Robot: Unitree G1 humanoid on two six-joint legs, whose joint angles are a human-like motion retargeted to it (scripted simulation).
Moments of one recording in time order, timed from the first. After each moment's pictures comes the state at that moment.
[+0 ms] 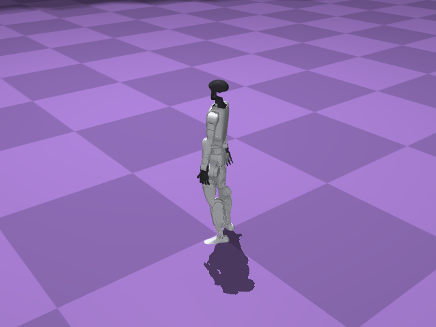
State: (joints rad) left arm -0.08 0.10 0.23 1.58 0.36 0.00 -0.19; right arm 0.00 -0.17 0.02 1.67 -0.50 0.05 0.04; waist 0.06 0.01 -0.13; left_leg 0.01 0.05 0.48 0.01 -0.09 -0.03; right_leg 0.01 -0.12 -0.54 0.01 -0.06 0.08
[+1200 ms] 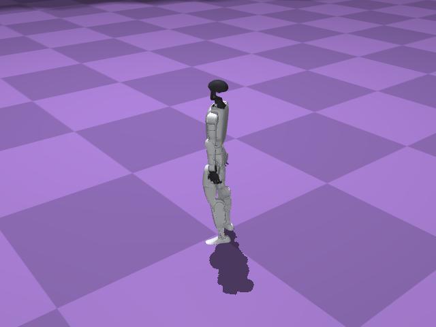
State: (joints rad) left arm 0.03 0.06 0.26 1.66 0.31 0.02 -0.21; right arm -0.03 -0.11 0.13 1.59 -0.63 0.04 0.19; waist 0.02 0.00 -0.14; left_leg 0.02 0.05 0.44 0.01 -0.10 -0.04; right_leg 0.02 -0.12 -0.59 0.01 -0.07 0.08
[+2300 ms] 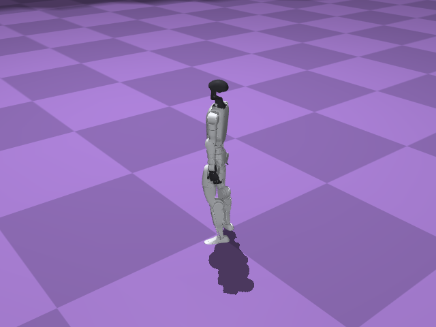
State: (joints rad) left arm 0.02 0.06 0.25 1.65 0.33 0.02 -0.21; right arm -0.03 -0.11 0.15 1.59 -0.68 0.03 0.18; waist 0.06 0.01 -0.14; left_leg 0.02 0.05 0.47 0.01 -0.09 -0.03; right_leg 0.01 -0.11 -0.55 0.01 -0.06 0.07
